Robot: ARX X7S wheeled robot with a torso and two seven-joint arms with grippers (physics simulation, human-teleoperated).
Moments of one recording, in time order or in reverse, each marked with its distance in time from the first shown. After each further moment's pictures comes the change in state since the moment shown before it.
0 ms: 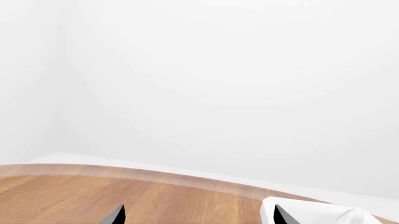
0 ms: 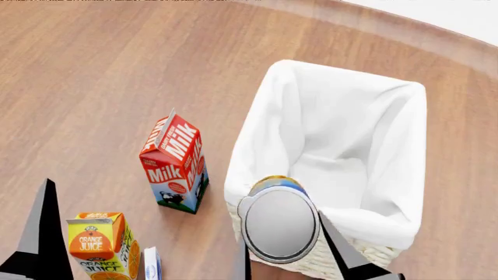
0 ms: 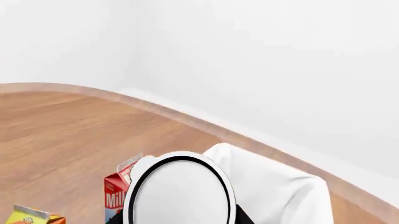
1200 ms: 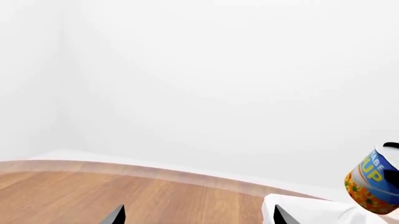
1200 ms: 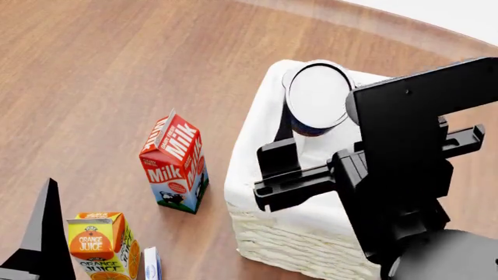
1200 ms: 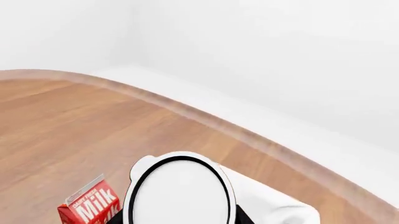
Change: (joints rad) left arm -0.008 -0.009 0.011 -0.027 -0.009 0.019 -0.005; right arm 0.488 -0.009 0.156 0.418 0.557 0.160 -0.316
